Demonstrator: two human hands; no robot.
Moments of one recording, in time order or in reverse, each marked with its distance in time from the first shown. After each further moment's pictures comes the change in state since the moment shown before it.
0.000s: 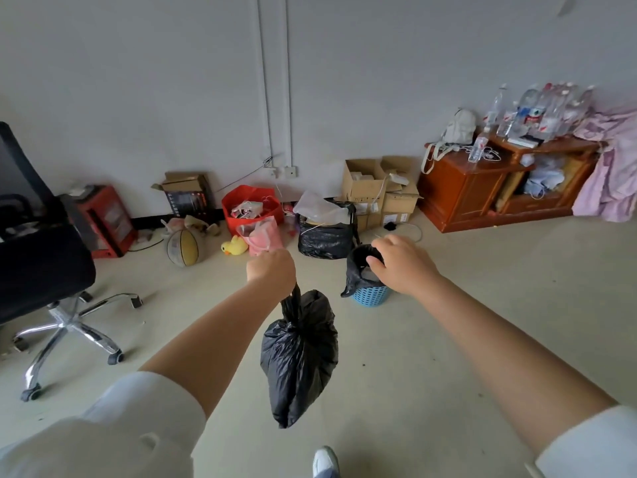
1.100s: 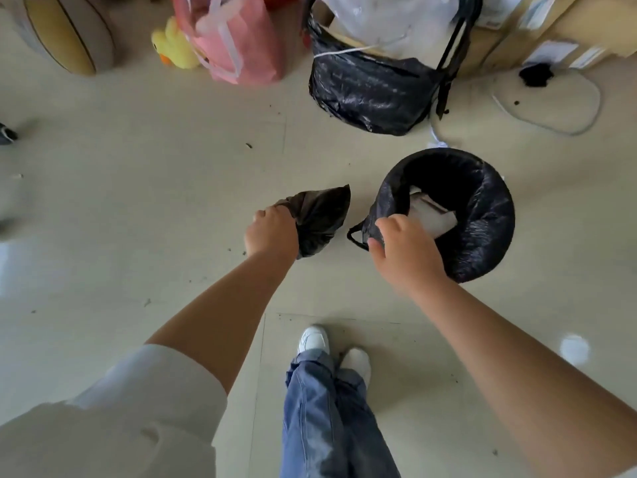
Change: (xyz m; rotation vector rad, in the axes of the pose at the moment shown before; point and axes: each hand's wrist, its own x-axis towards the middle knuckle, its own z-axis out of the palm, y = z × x) left_hand 0.621 0.146 0.417 -0.162 -0.457 -0.414; right_hand 0.550 0.218 0.494 0.101 -0.550 -0.167
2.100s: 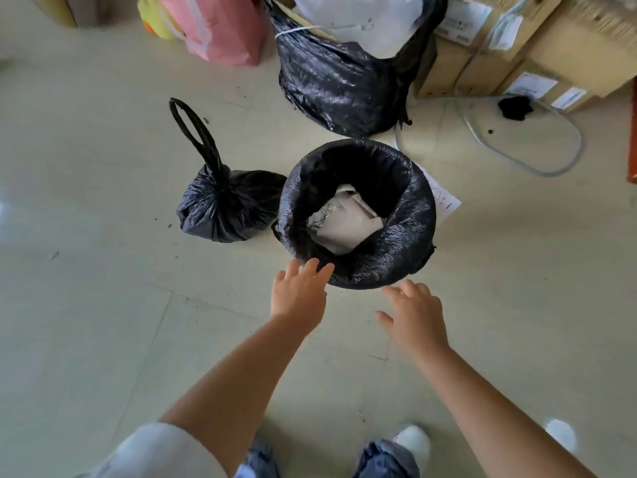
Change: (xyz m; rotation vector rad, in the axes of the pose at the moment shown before) left_hand -0.077 0.235 0.161 -0.071 0.015 0.185; right_hand -0.039 0.274 0.089 -0.180 0.025 -0.199
